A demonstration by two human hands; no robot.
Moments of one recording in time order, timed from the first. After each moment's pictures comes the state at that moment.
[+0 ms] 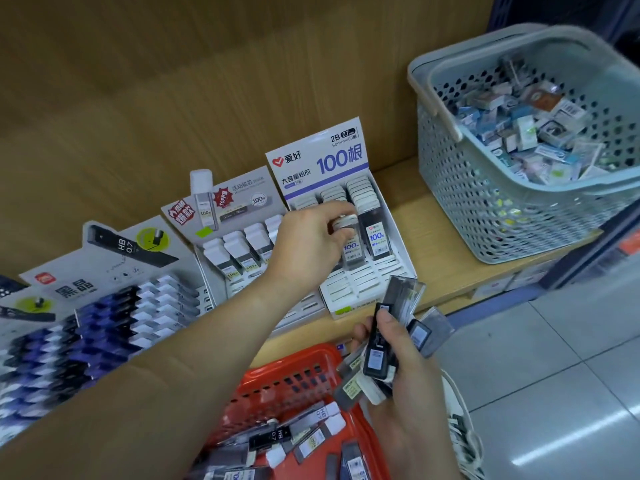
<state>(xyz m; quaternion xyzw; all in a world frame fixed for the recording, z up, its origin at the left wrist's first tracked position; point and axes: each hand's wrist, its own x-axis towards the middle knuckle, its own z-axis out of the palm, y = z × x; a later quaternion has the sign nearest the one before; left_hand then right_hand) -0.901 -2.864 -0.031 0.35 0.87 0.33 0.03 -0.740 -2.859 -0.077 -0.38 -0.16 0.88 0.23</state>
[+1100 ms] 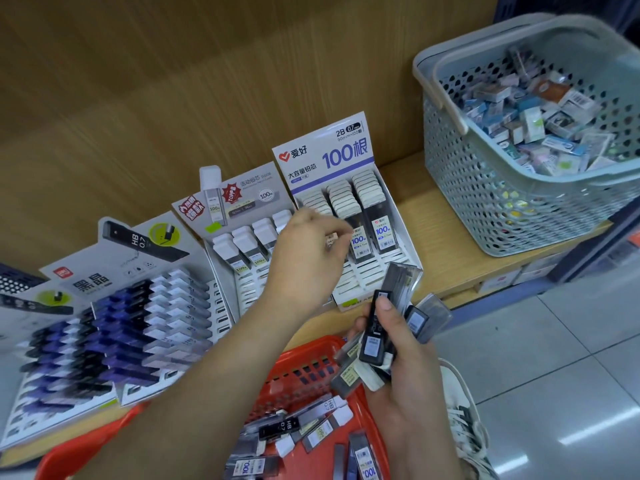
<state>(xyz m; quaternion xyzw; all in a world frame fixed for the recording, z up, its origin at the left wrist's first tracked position) -0.876 -2.887 -0.022 0.33 0.89 0.30 0.02 -0.744 -2.865 -0.082 -0.33 -0.16 0.90 0.23</state>
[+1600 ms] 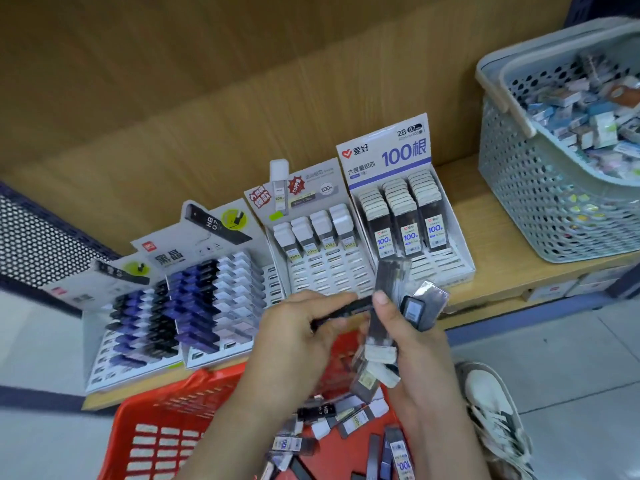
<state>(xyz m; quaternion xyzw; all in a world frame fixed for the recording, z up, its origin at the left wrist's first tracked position) -0.819 -2.997 -0.007 0.29 0.88 0.36 0.09 -0.752 -2.891 -0.061 -0.32 -0.29 0.89 0.16</state>
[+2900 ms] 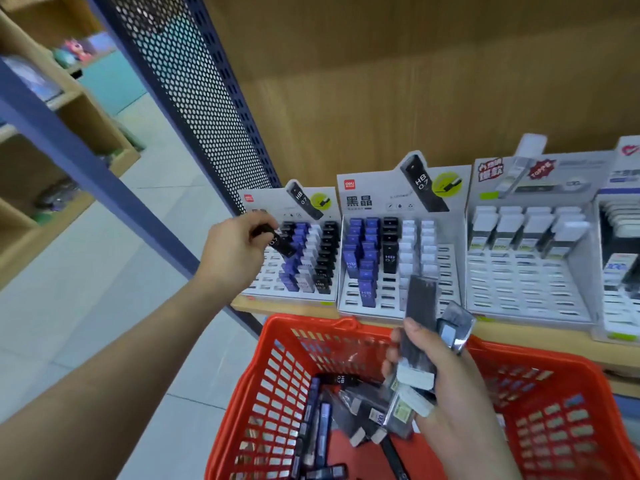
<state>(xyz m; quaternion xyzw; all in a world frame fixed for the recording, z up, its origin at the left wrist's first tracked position) -0.940 -3.264 0.017 0.04 0.96 0.25 -0.11 -0.793 -3.052 -0.050 -0.25 -0.36 0.90 -0.07</state>
